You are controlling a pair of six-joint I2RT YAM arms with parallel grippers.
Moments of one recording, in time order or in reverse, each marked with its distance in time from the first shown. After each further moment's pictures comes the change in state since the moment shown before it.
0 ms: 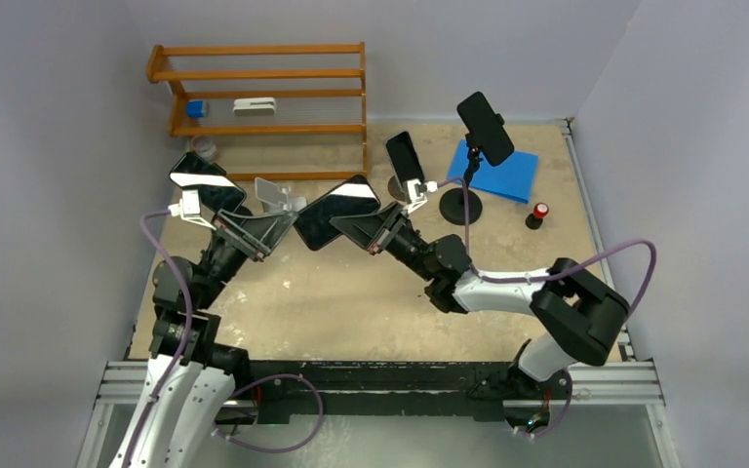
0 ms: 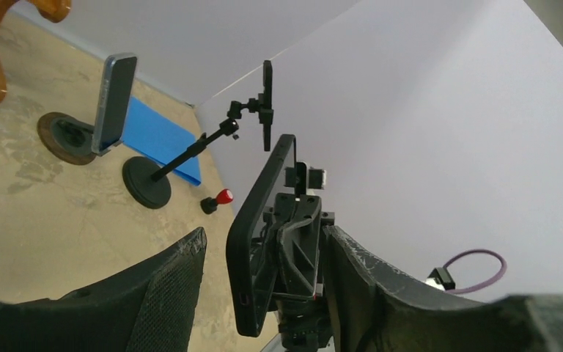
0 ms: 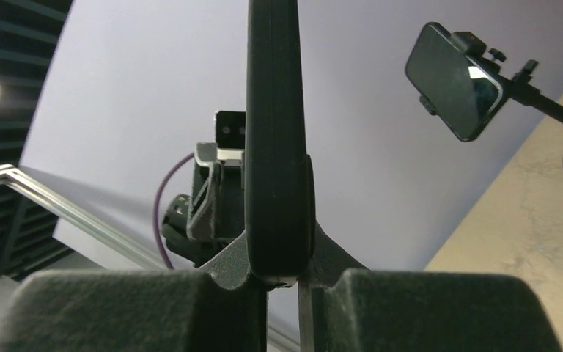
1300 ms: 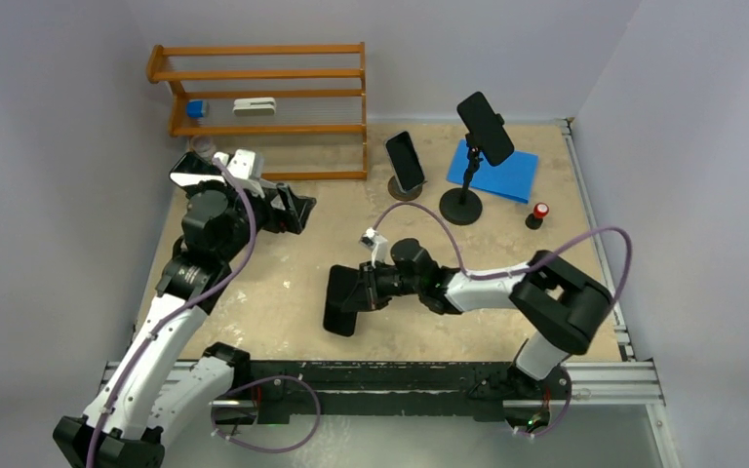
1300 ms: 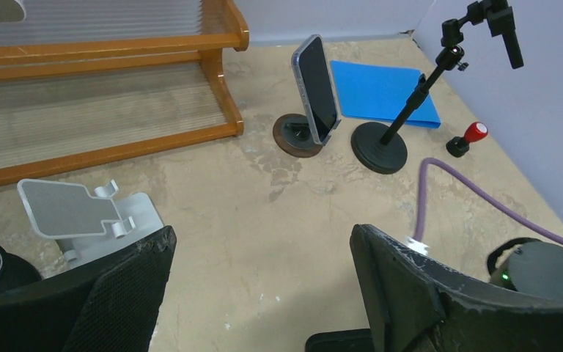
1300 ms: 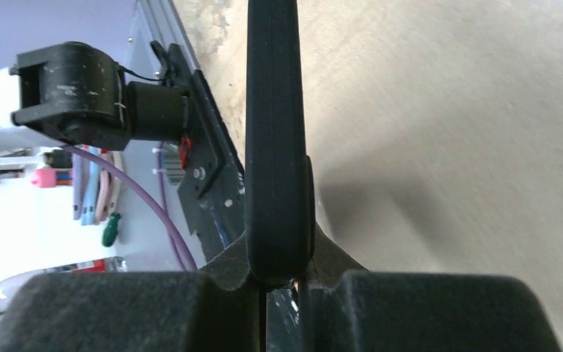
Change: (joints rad) left arm -0.124 0.393 0.333 -0.336 -0.240 0.901; right arm -0.001 0.035 -0.046 -0.869 -0.378 -0.564
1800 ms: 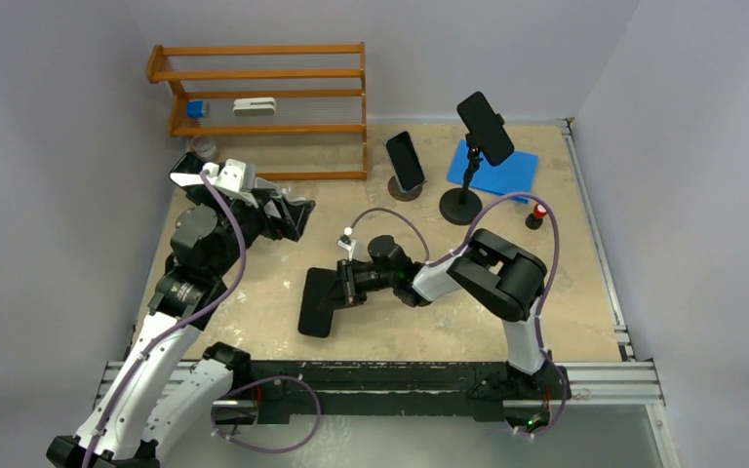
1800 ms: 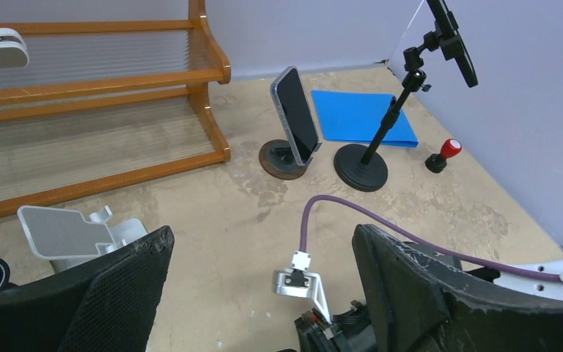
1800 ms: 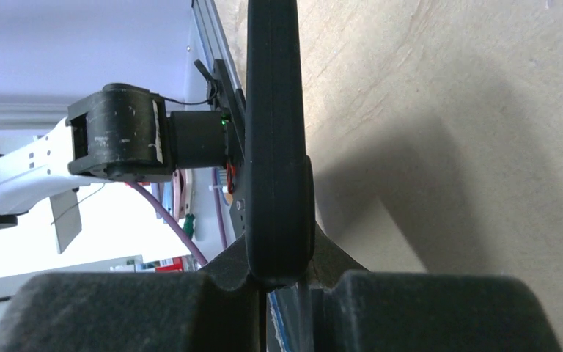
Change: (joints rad) left arm -0.031 -0.120 -0.054 0.051 -0.012 0.010; right arm 0.000 0.376 0.186 0.275 -0.195 0.270
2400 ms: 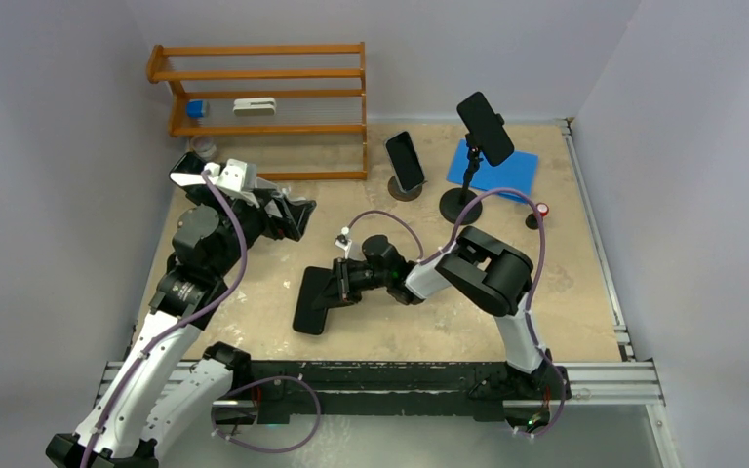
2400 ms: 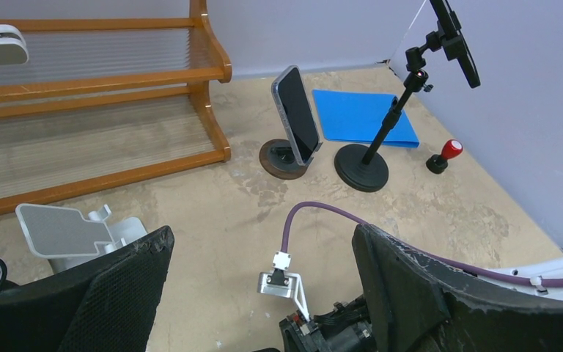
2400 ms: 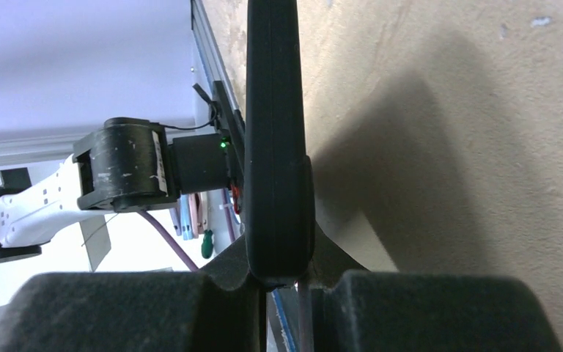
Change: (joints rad) left arm -0.014 0.003 -0.003 0.003 -0.014 -0.009; right arm 0.005 0.090 0.076 0.014 0.013 0.105
